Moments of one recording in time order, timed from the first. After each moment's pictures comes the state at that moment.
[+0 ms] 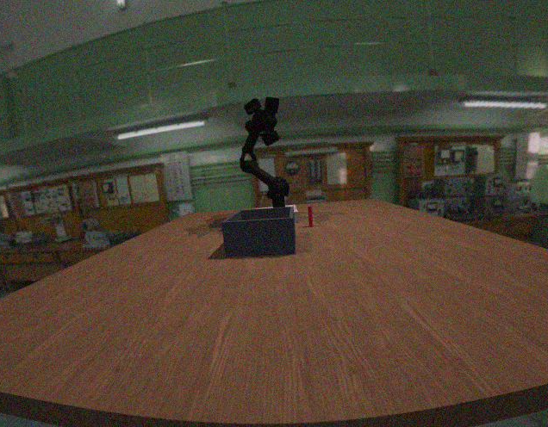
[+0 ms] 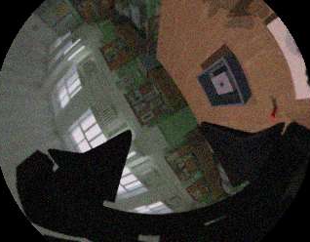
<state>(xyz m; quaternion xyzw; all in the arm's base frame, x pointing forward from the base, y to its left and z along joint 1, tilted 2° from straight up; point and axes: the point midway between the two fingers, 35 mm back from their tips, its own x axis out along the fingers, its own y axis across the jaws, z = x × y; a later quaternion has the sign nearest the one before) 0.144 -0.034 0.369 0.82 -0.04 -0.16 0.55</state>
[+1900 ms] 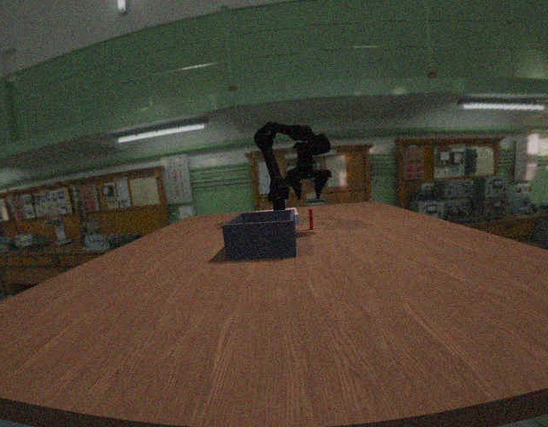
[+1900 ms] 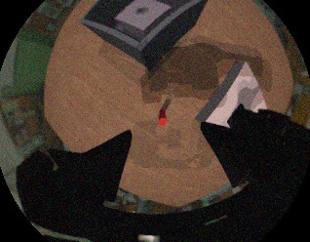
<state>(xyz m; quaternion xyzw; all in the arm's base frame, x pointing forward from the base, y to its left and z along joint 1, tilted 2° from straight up) 0.160 0.127 0.108 0.27 0.61 -0.26 0.69</state>
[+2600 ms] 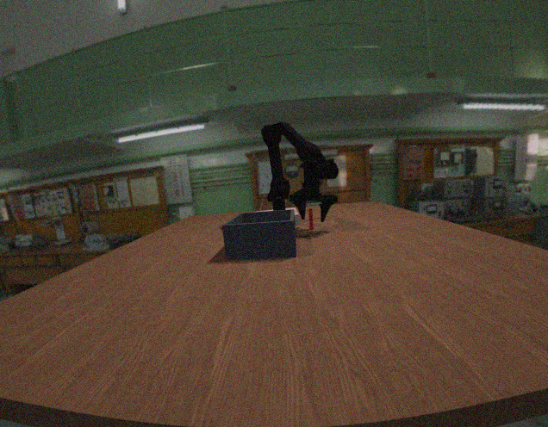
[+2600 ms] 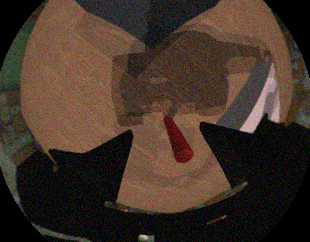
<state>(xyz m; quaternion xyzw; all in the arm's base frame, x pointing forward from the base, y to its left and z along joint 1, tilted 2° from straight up) 0.170 0.138 0.025 0.23 0.64 -0.26 0.68</state>
